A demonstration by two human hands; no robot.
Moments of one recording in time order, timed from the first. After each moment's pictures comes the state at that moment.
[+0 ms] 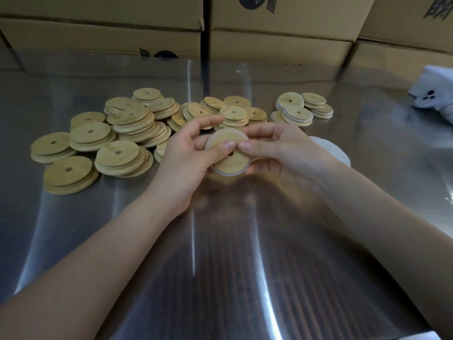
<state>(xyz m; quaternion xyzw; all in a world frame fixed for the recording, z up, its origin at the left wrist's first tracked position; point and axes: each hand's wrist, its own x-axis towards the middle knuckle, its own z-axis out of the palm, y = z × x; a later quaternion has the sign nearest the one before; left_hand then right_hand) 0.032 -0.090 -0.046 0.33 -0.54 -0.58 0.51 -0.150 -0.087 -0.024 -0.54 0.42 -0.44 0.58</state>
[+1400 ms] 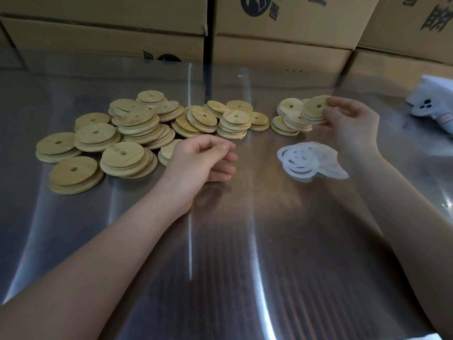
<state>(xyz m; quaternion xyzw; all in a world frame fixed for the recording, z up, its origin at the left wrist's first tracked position) 0.032 -0.089 -0.045 0.43 -0.53 -0.57 0.47 -0.229 -0.118 -0.015 -0.37 0.62 -0.65 0.23</state>
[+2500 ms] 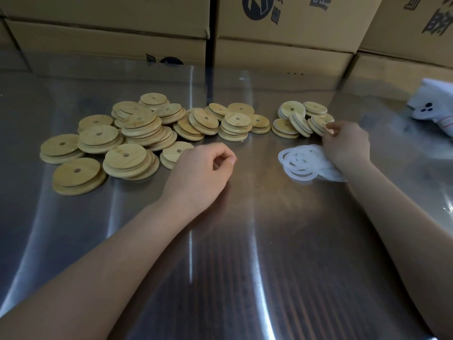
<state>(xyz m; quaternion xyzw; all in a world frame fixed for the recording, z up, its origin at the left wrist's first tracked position) 0.032 -0.085 -0.048 0.50 -0.75 -0.23 0.37 -0.259 -0.134 -0.043 -0.50 0.81 -0.32 -0.01</state>
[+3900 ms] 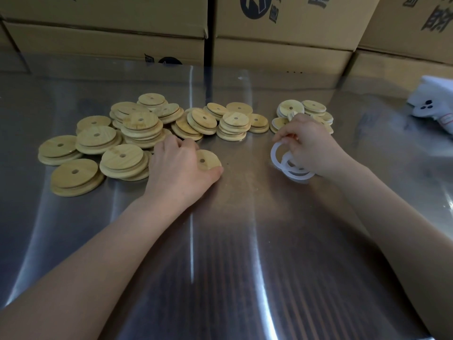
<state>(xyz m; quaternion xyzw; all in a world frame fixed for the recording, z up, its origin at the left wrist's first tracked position) 0.043 -0.102 -0.056 0.65 -0.72 -0.08 0.23 -0.197 -0.117 -0.023 -0.74 0.64 -0.20 0.00</state>
